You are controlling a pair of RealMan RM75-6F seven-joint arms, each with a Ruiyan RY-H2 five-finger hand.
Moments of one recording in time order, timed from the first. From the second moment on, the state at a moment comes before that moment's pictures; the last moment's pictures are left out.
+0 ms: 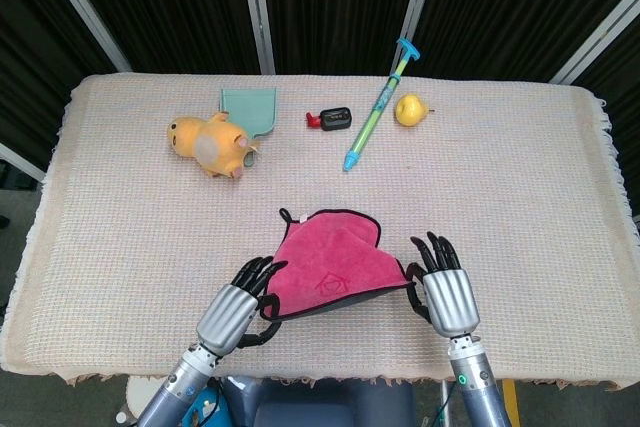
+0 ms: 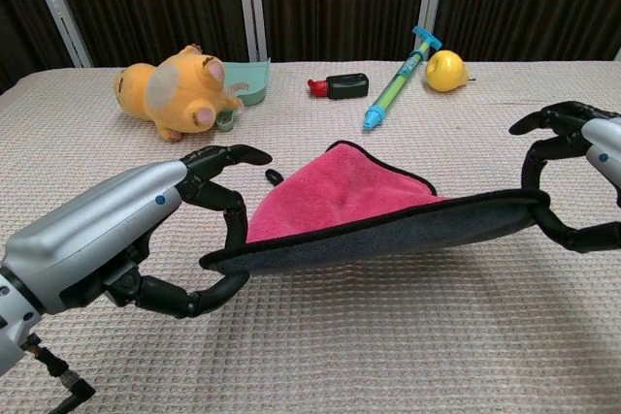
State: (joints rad) left arm -0.41 -1.76 0.08 -1.69 1.58 1.34 0.29; right arm 0.28 -1.62 0.01 -1.64 -1.48 1.49 -0.47
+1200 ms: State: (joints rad) left arm -0.34 -1.78 0.15 -1.66 1.65 1.31 0.27; right arm 0.21 -1.62 -0.04 -1.62 -1.51 1.44 -0.46
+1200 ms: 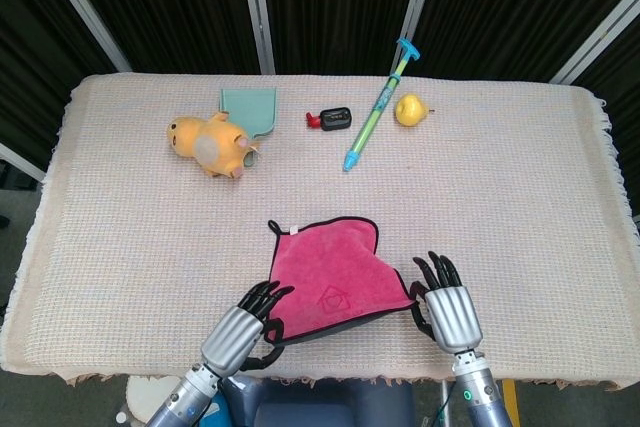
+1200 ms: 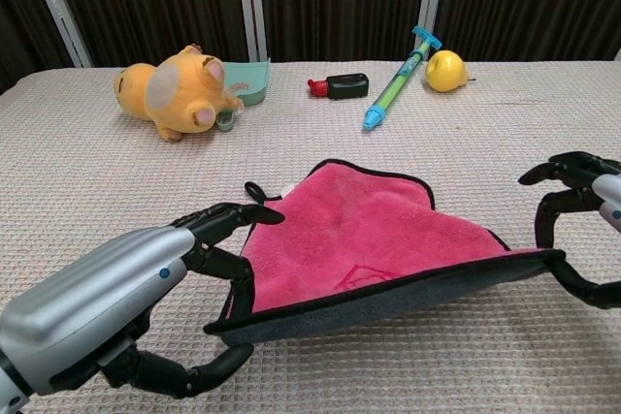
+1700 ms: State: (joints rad) left arm -0.32 -1.80 0.16 -1.63 1.65 1.29 0.25; right arm 0.19 -1.62 -0.05 -1.59 -1.51 1.42 -0.45
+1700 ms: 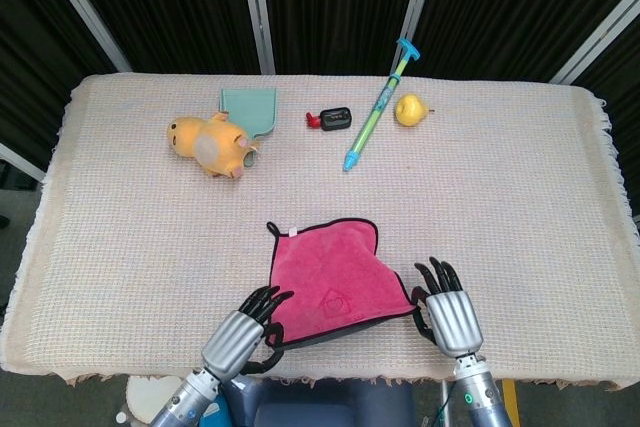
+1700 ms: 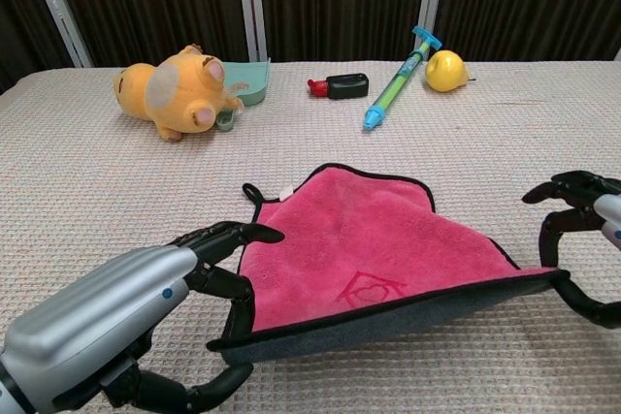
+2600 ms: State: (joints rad) left arm -0.31 -1.79 0.18 -1.63 1.67 1.24 0.25; right arm 0.17 -1.61 -0.07 -1.60 -1.49 1.37 -0.51
